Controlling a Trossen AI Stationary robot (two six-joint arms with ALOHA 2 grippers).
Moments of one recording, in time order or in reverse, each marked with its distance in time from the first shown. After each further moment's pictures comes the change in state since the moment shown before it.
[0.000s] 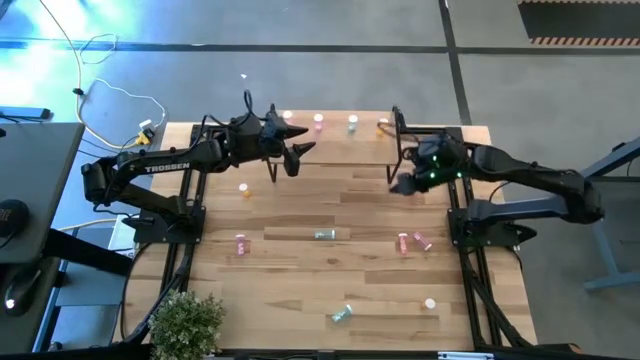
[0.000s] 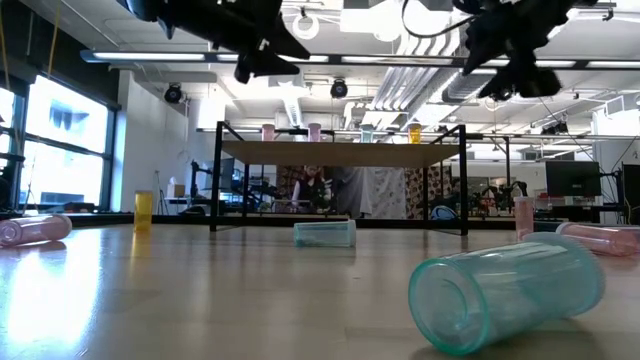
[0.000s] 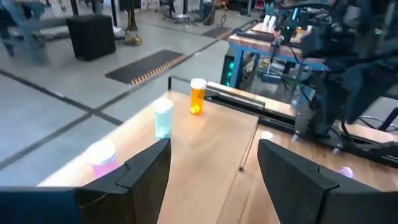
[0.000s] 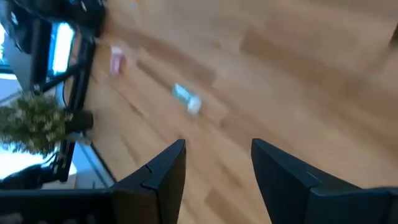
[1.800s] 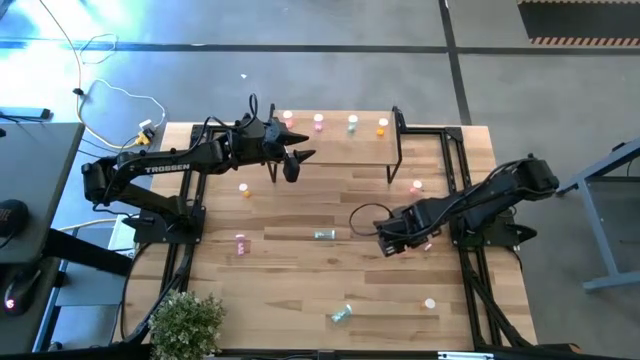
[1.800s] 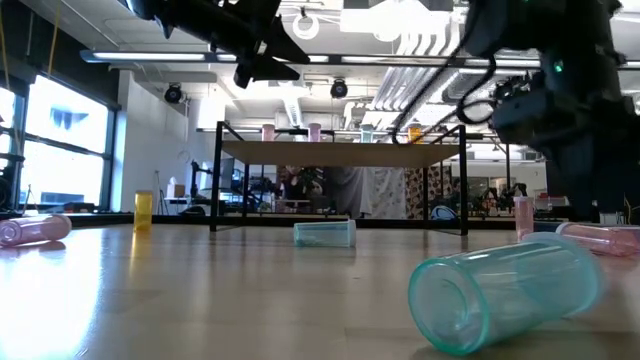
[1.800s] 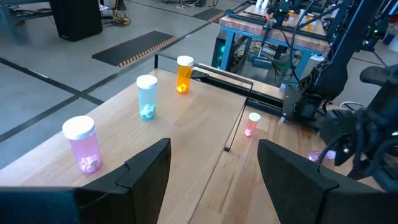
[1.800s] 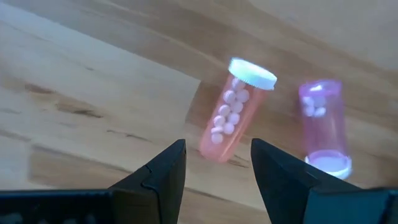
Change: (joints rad) left arm -0.022 0.000 0.000 -0.065 0.028 -0.026; right arm 0.554 0.523 -0.080 -0.084 0.169 0.504
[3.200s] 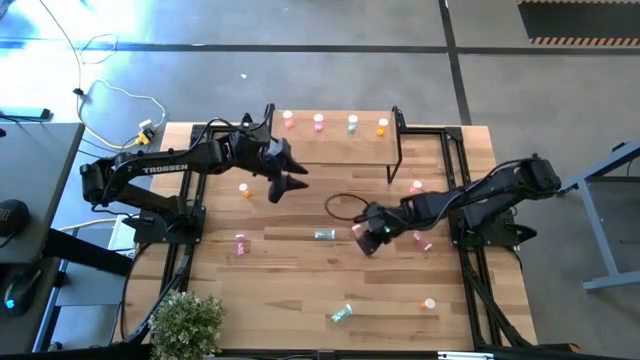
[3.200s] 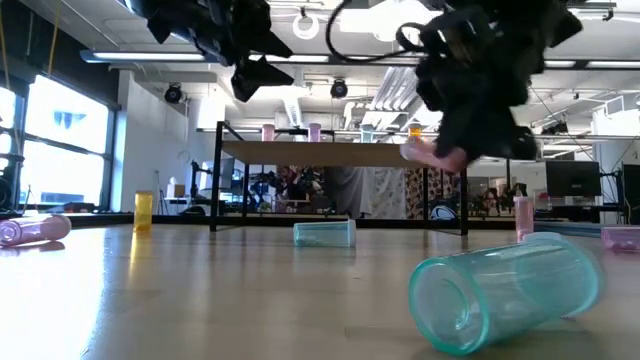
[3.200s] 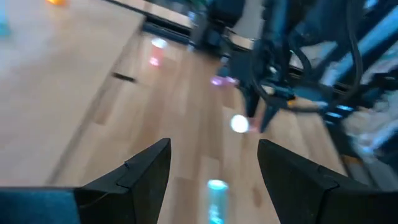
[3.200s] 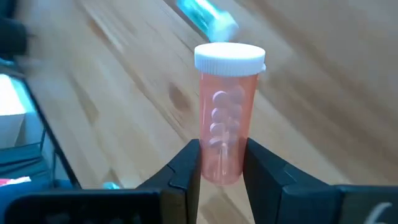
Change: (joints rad) left arm -0.001 -0.015 0.000 -0.241 0.441 -0.018; right arm -0.096 -0.022 -0.012 0.586 0.008 -0.388
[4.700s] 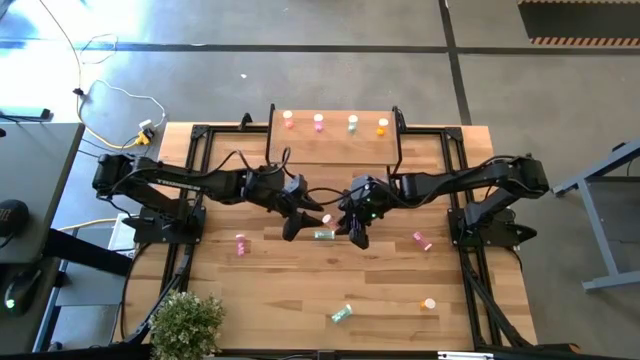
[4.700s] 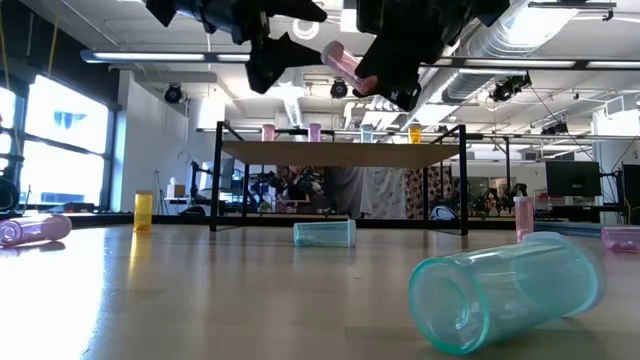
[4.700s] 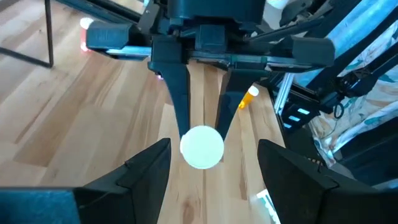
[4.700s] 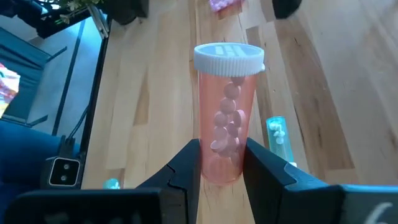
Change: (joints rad) left arm -0.352 0.123 0.000 0.206 -0.244 -0.245; right arm -0.128 0.090 0.271 0.012 -0.186 -0.729
